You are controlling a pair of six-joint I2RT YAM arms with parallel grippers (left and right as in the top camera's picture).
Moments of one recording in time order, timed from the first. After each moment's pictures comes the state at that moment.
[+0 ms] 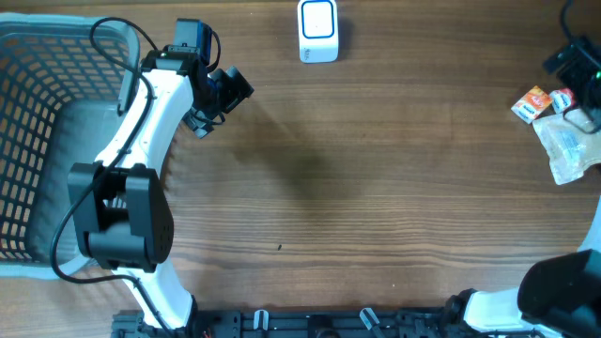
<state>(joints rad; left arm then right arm) -0.12 1.95 1.57 -0.92 0.16 -0.79 -0.46 1.62 1.61 -0.94 -0.14 0.40</state>
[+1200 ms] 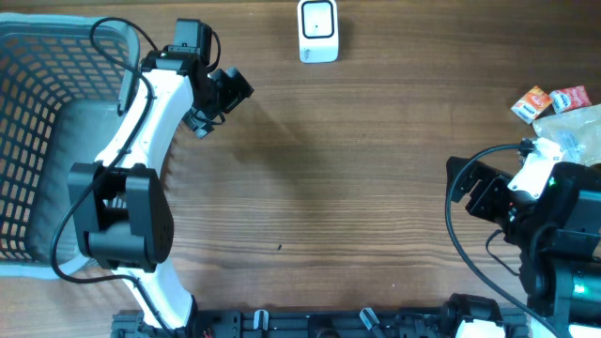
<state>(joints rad) -0.12 1.95 1.57 -0.92 0.16 -0.79 -0.16 0.74 0.95 -0.94 -0.26 0.31</state>
